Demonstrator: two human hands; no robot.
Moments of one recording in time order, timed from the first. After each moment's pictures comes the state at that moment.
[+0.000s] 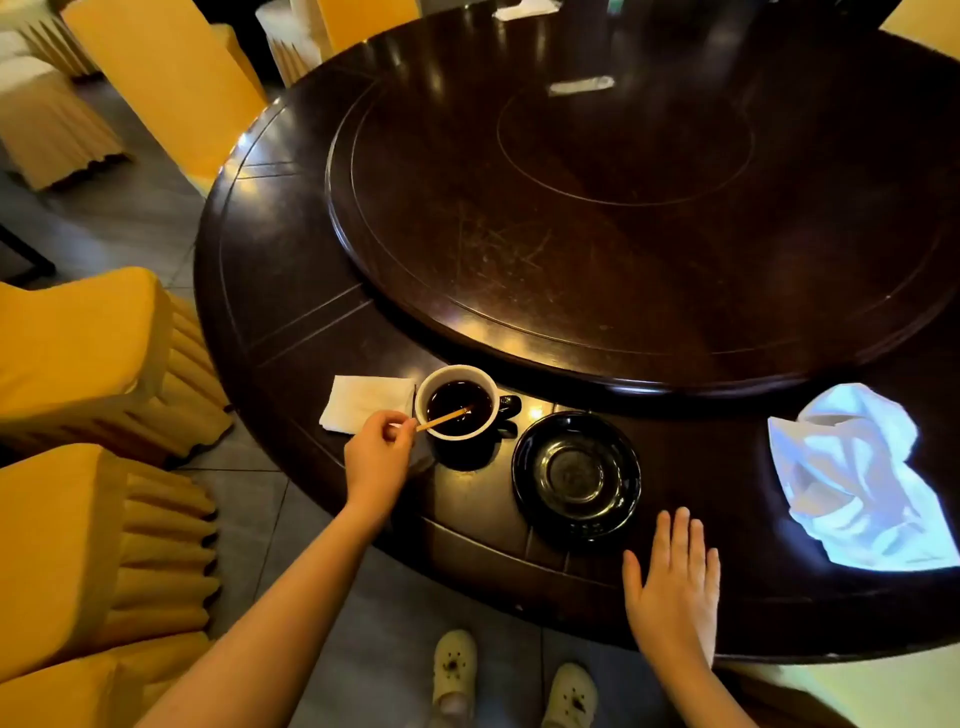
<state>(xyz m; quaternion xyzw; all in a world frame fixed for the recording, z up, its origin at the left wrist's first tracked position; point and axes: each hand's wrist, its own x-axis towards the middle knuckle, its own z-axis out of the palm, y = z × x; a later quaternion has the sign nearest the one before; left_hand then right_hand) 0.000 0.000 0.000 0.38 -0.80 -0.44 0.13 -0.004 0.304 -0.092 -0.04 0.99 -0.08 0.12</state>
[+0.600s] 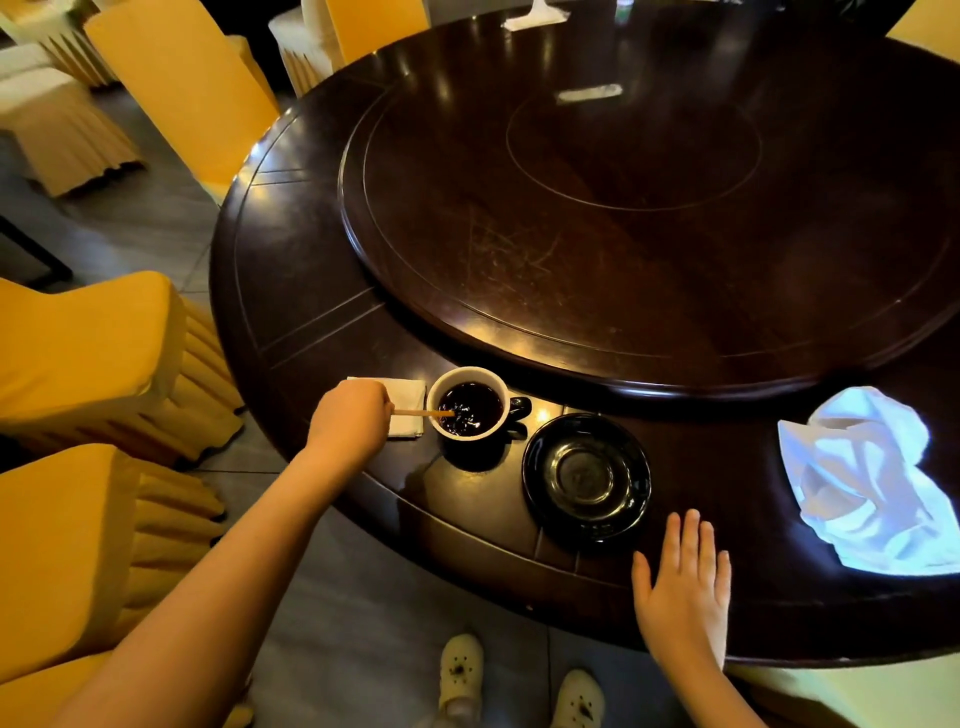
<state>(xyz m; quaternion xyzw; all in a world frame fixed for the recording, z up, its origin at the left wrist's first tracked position) -0.015 -0.048 0.050 0.26 -0.96 -0.07 -0.05 -0.002 0.303 -0.091 -0.01 0.99 -0.06 0.09</state>
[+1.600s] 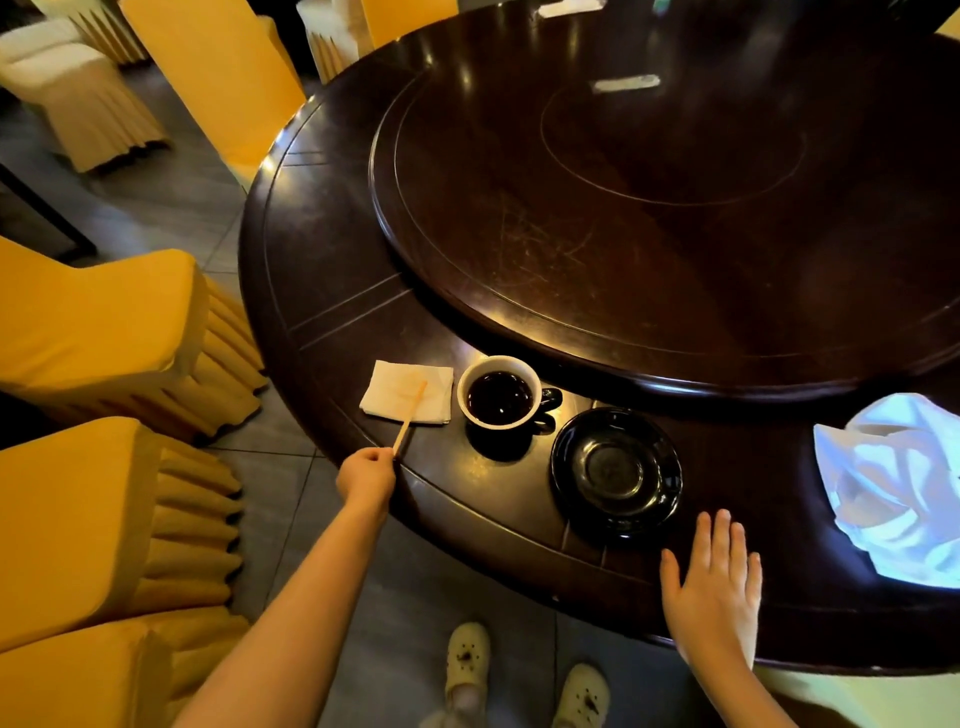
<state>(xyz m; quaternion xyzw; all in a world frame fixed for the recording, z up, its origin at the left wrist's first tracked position) 0.038 -0.051 -0.047 0.59 -0.67 -0.45 0.04 -0.002 0.301 -0.091 -0.02 0.99 -0.06 0.09</state>
